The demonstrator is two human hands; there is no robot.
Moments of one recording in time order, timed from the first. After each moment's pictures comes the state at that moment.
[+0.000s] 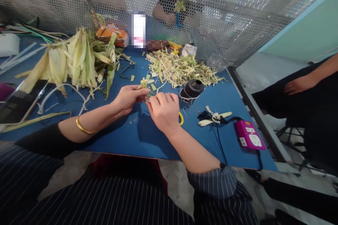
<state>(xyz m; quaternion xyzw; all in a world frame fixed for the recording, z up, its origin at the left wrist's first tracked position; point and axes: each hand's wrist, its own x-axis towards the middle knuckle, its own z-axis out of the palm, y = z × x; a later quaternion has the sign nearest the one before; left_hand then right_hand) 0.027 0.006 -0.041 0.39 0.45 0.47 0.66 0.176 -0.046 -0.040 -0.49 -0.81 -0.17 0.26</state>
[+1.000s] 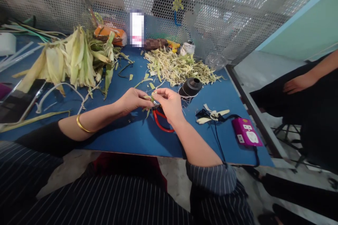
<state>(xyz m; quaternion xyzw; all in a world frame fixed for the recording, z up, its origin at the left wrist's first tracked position) 0.028 -0.003 -0.036 0.58 0.42 0.32 0.62 0.185 -0.025 -0.045 -0.52 -0.52 0.44 0.52</state>
